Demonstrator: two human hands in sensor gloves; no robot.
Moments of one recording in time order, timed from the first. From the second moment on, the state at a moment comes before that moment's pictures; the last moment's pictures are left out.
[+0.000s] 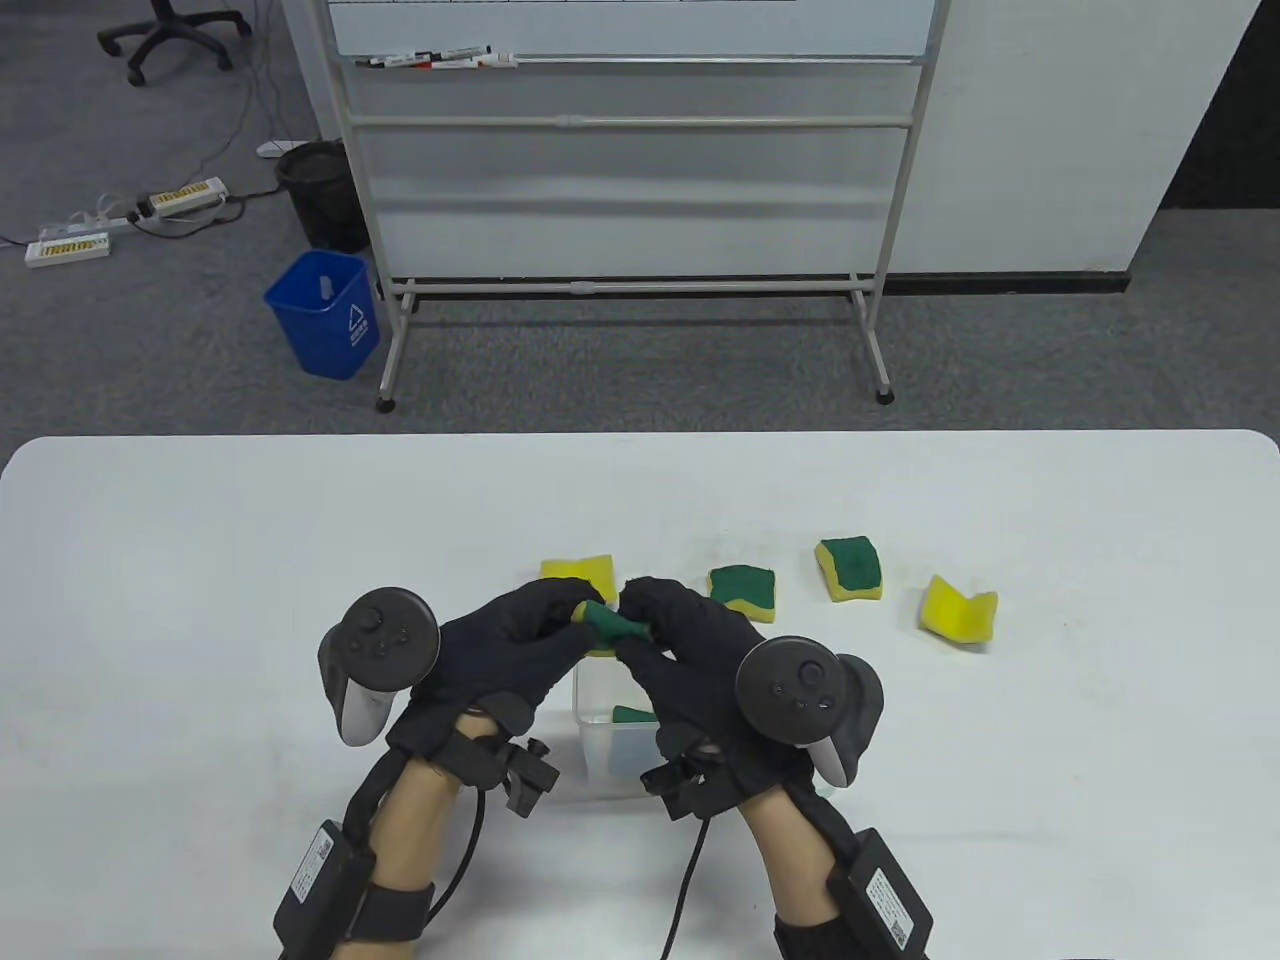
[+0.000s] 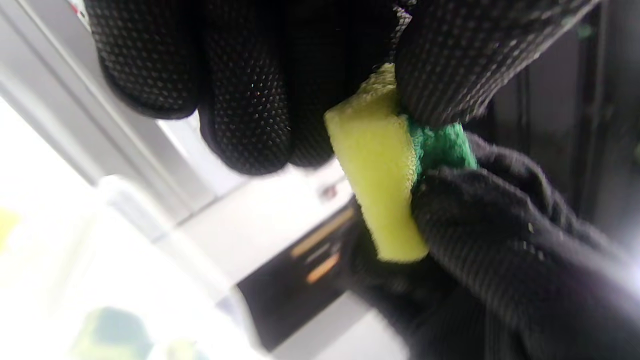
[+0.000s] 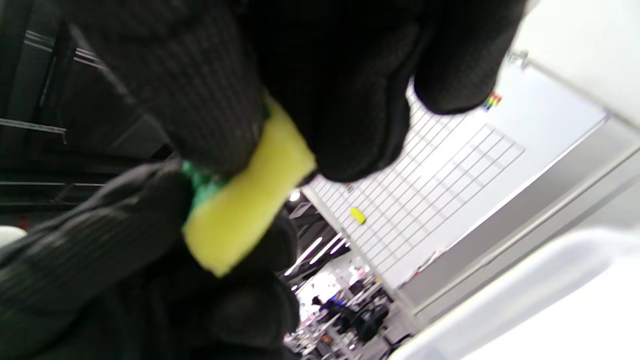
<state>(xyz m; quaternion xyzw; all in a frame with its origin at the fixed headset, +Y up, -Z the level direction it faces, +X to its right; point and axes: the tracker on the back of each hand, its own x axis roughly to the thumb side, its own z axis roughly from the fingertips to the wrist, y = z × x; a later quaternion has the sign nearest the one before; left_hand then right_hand) -0.186 -0.610 -0.362 0.05 -0.21 0.46 0.86 0.063 -0.591 -0.328 0.14 -0.22 0.87 0.41</state>
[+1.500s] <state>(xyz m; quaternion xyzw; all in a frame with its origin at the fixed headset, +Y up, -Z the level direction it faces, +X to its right) -0.190 -0.744 -0.476 -0.12 -0.10 0.11 0.98 0.092 -0.598 -0.341 0.09 -0.20 0.90 0.38</state>
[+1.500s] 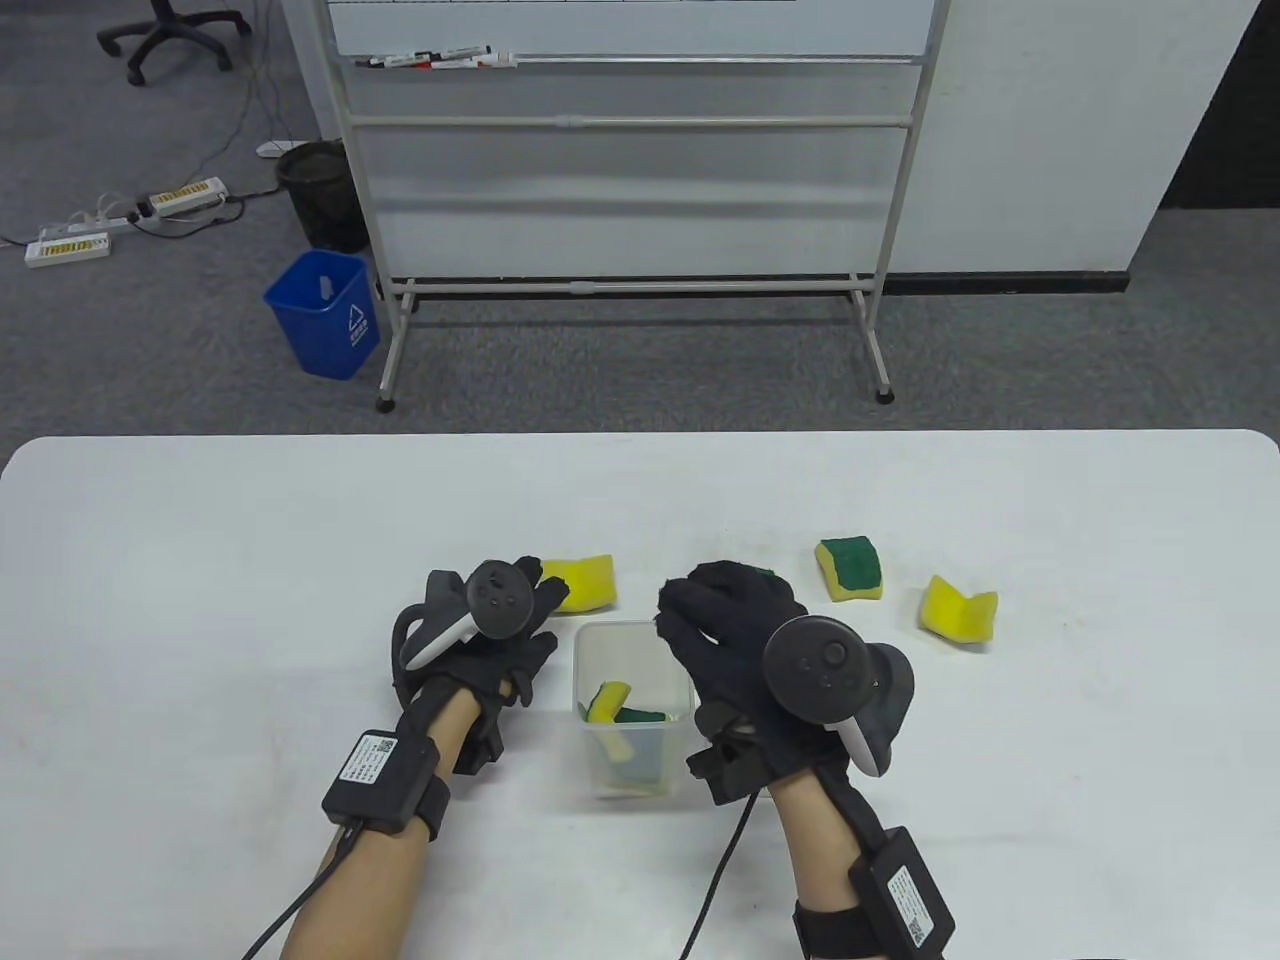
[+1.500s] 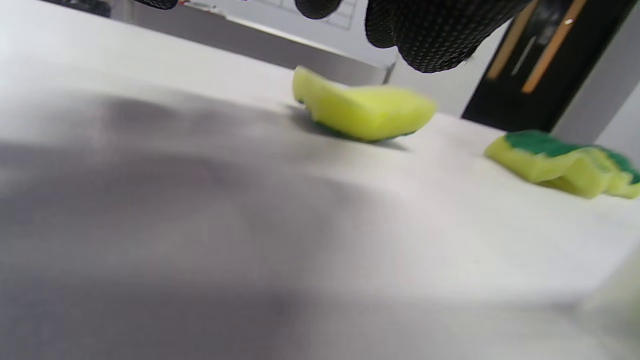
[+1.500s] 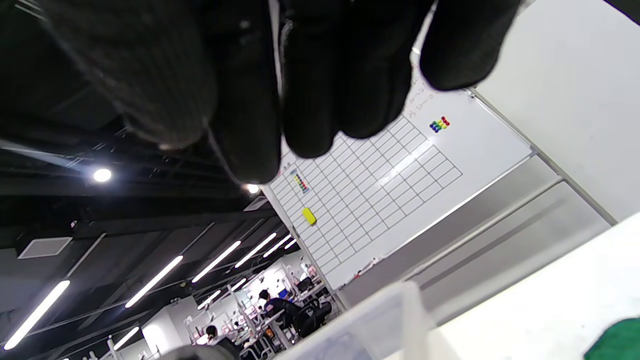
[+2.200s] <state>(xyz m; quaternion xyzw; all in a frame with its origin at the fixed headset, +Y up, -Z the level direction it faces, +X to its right) -0.193 -0.764 -0.490 -0.14 -0.04 0.19 0.97 0.094 -0.598 -0.342 0.09 -0.20 0.90 0.38</state>
